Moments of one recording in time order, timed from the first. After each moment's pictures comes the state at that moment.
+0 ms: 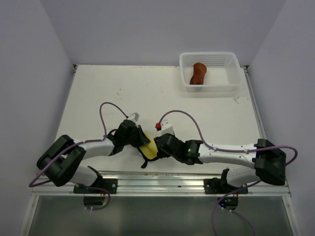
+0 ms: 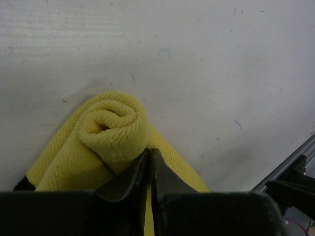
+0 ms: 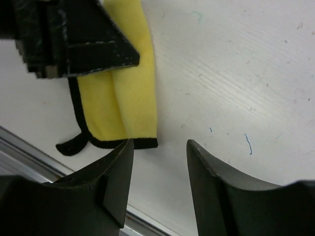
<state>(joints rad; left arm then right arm) -0.64 1.41 0.43 0.25 0.13 -0.83 1.28 1.37 0.82 -0.30 0.51 0.58</state>
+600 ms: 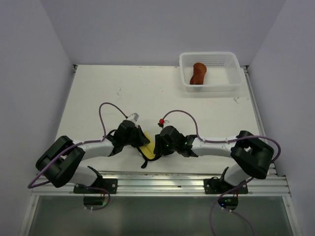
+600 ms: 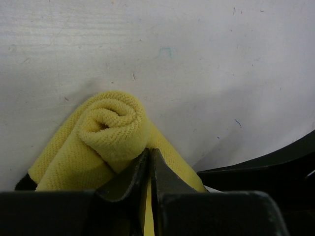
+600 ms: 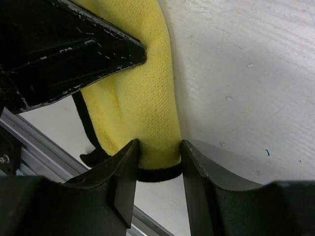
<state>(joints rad) -0.64 1.40 0.42 0.25 0.13 -0.83 1.02 1.52 0.71 -0.02 0.05 0.76</state>
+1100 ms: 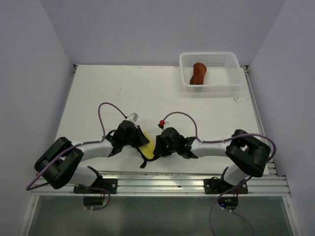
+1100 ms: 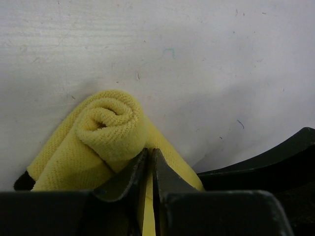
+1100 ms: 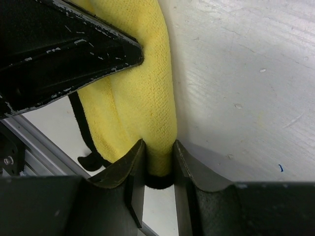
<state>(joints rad) -0.64 1.38 0.41 0.25 0.11 -0.83 1.02 1.58 0.66 0.11 0.01 0.77</state>
